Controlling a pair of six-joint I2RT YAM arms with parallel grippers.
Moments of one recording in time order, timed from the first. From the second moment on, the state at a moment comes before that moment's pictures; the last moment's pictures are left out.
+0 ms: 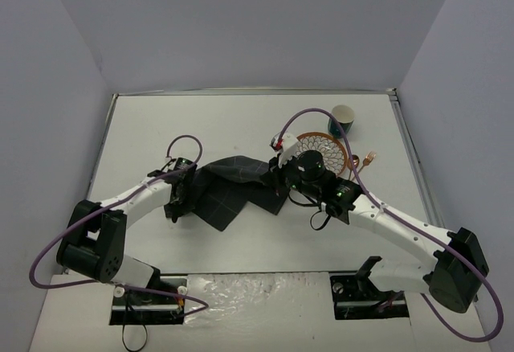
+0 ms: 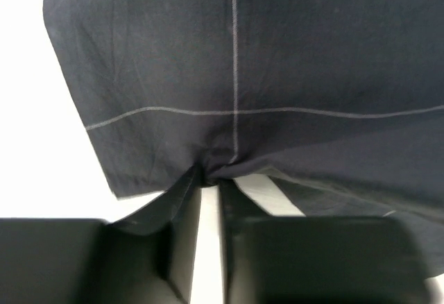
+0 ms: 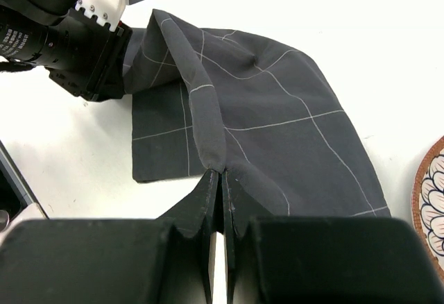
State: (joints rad) left arm -0.36 1.44 0.76 -0.61 -0.22 -0.50; right arm 0.78 1.18 0.80 0.00 -0.10 0.17
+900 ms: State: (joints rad) left arm -0.22 1.01 1.21 -0.77 -0.43 -0.31; right arm 0.77 1.19 1.08 -0.17 -0.03 0.14
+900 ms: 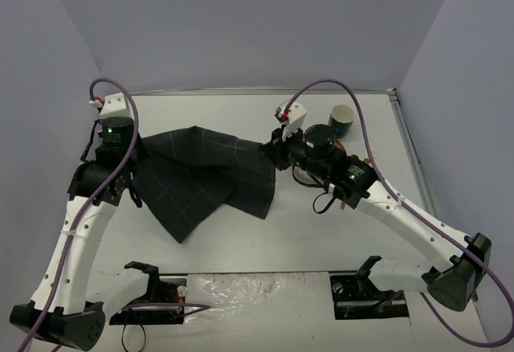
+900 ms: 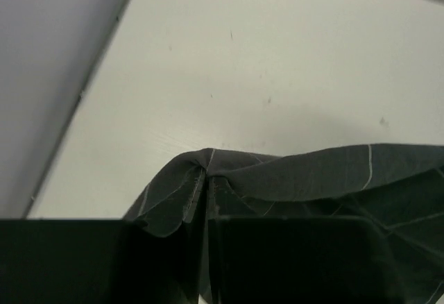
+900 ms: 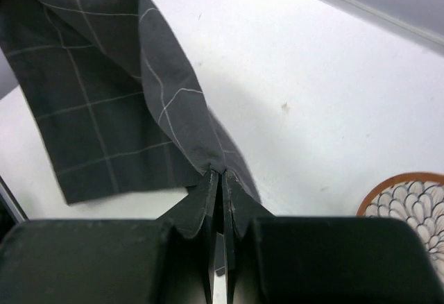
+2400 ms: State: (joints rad) left arm -0.15 1.16 1.39 -0.63 -0.56 0.11; right arm 0.76 1.38 1.21 -0.23 -0.25 0.34
